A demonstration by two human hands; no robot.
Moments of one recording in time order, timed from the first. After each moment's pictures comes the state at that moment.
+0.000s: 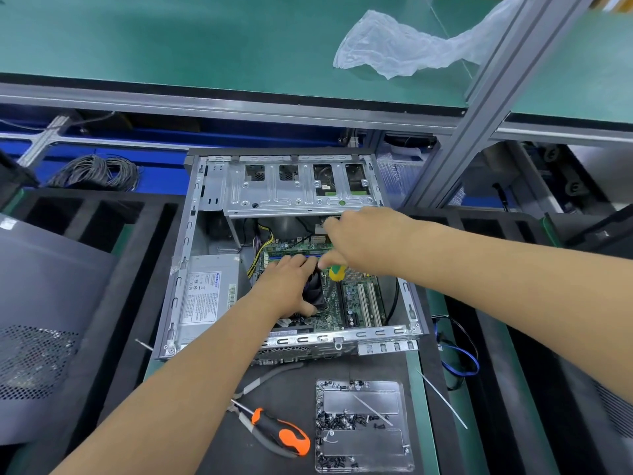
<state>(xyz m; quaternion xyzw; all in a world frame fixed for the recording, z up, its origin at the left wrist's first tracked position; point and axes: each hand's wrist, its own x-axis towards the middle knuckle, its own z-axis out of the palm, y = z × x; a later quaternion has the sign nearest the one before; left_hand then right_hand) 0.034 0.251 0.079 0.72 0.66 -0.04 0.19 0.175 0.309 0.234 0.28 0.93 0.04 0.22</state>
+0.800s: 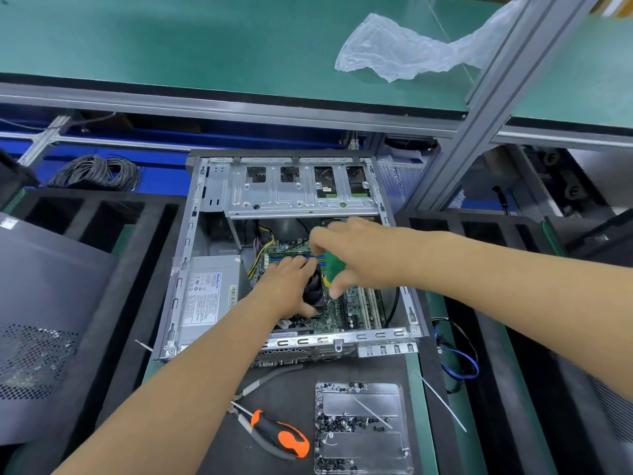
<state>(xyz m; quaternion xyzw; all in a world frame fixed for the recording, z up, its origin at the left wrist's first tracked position) 0.033 0.253 0.075 0.73 0.66 -0.06 0.18 0.185 0.305 0.236 0.24 0.94 -0.13 0.20</state>
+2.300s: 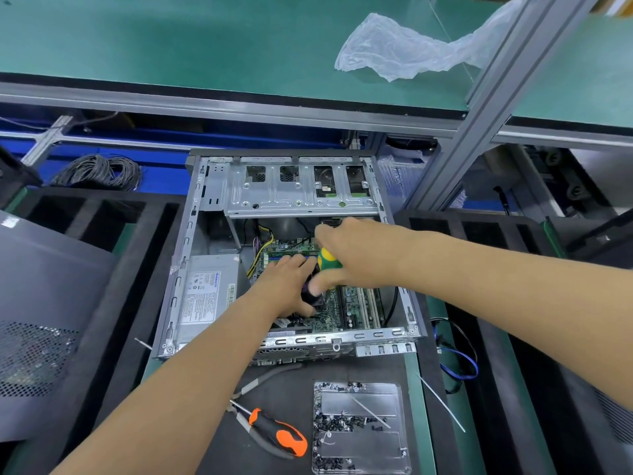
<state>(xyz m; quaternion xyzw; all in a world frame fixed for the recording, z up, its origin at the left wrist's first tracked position) 0.032 0.254 0.075 0.73 0.66 -0.04 0.19 0.180 0.305 0.230 0.28 0.93 -0.10 0.19</state>
